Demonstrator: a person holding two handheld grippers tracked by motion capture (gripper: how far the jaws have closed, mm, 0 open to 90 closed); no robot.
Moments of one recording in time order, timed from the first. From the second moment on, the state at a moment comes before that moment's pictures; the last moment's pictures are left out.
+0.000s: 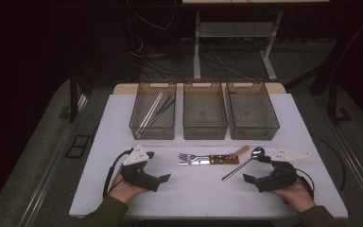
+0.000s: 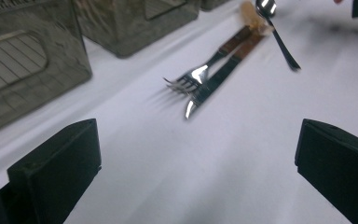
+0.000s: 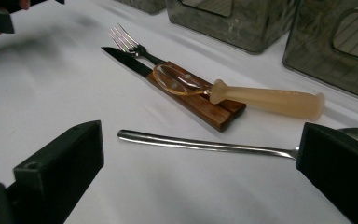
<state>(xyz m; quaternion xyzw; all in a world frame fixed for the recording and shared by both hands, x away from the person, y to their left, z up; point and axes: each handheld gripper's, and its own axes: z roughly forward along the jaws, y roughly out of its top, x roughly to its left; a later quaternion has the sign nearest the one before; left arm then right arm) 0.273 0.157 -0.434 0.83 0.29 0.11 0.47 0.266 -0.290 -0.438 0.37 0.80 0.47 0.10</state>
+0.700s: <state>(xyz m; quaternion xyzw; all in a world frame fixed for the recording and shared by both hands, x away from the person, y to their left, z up) 0.273 0.157 -0.439 0.83 0.29 0.10 0.47 0.293 -0.305 -0.420 0.41 0.79 0.42 0.13</state>
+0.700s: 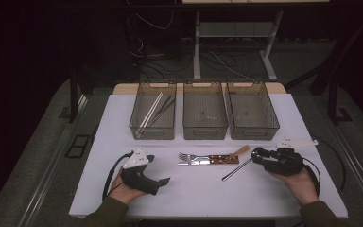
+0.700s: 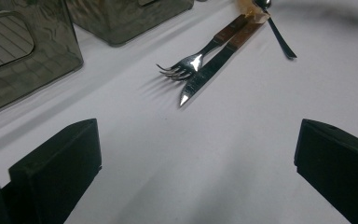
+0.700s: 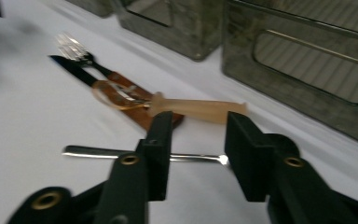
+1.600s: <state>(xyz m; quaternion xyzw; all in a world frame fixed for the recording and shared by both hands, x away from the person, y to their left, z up) 0.273 0.156 -0.439 0.83 0.28 0.09 0.47 0.331 -0.281 -0.443 0.41 0.85 0.30 0.12</state>
